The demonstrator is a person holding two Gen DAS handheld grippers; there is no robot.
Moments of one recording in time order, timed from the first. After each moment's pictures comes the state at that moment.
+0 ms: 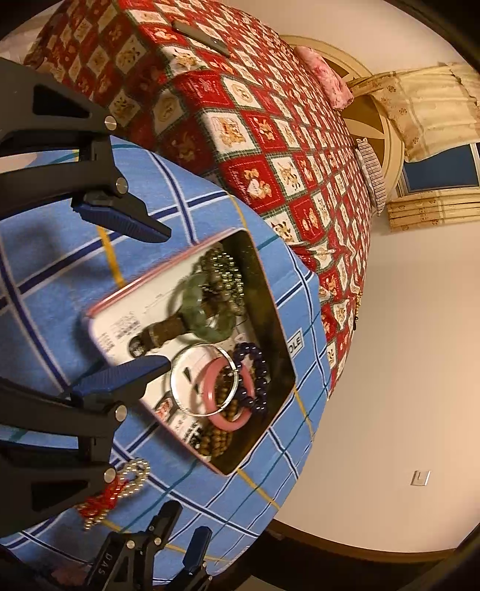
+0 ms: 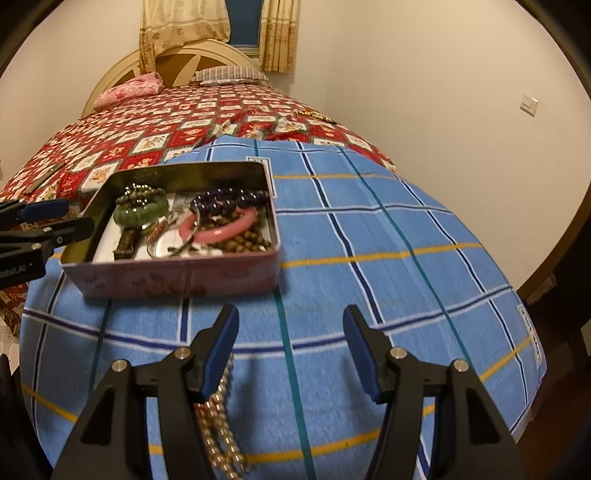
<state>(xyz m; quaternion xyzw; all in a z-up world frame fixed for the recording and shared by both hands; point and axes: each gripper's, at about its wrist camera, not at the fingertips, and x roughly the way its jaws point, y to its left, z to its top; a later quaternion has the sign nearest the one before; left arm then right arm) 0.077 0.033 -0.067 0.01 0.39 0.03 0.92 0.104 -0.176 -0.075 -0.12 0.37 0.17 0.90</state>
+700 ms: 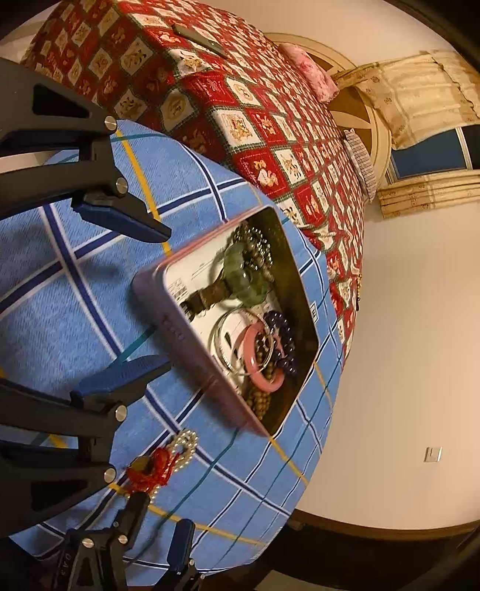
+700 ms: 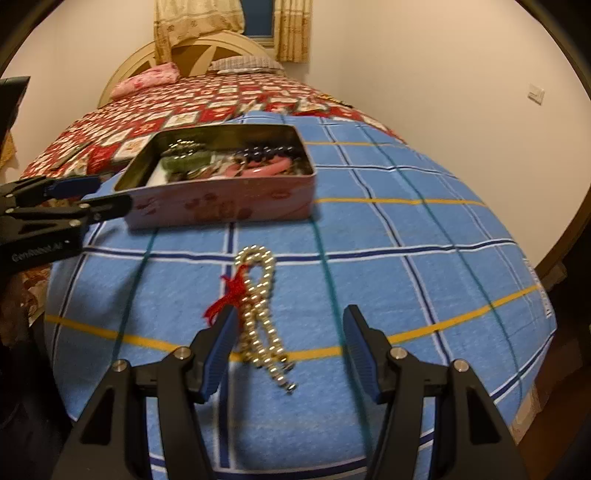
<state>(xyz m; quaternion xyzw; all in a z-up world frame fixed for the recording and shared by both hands) 0.039 0.002 -0.080 0.04 0.38 0.01 0.92 0.045 -0.183 -0.092 -0.12 0.39 0.21 0.89</state>
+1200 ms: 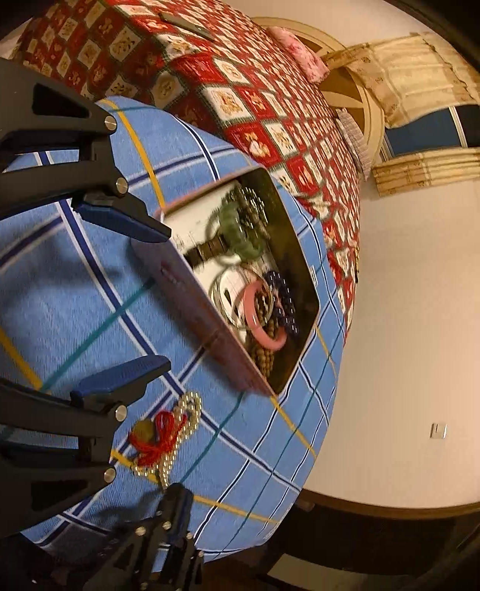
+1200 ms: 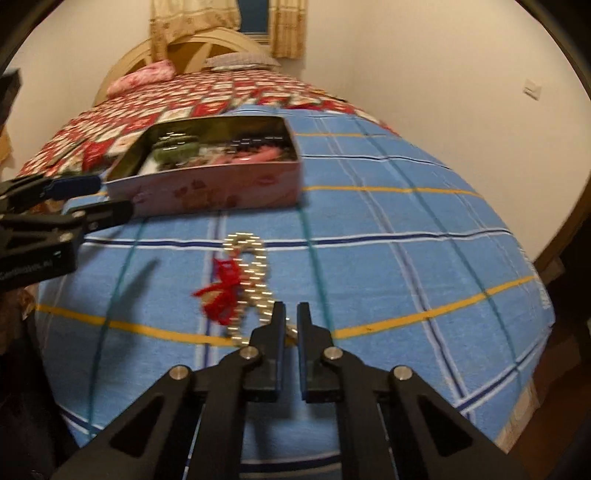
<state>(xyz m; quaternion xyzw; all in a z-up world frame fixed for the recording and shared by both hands) 0.039 -0.028 -0.080 0.05 0.38 -0.03 0.92 0.045 -0.199 -0.098 -0.12 0.40 0.18 0.89</state>
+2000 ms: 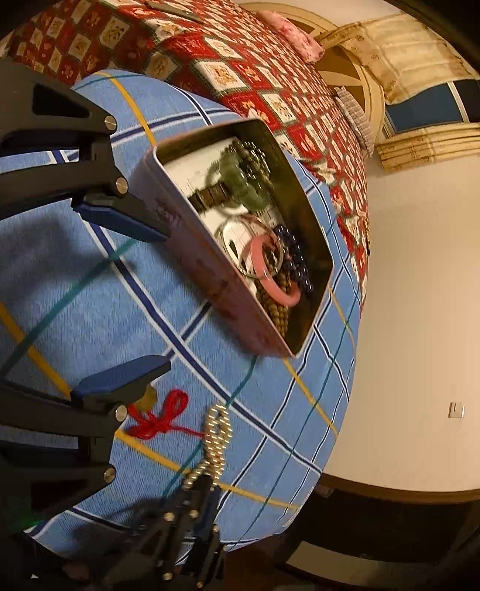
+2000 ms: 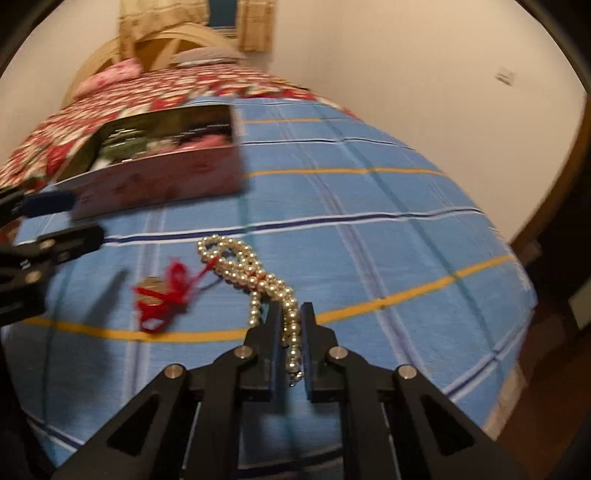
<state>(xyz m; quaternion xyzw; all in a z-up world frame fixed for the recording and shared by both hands) 0.051 -0.061 -0.091 0.07 0.40 -0.06 0.91 0.055 -0.226 -0.107 -0.12 0.41 0.11 0.90</state>
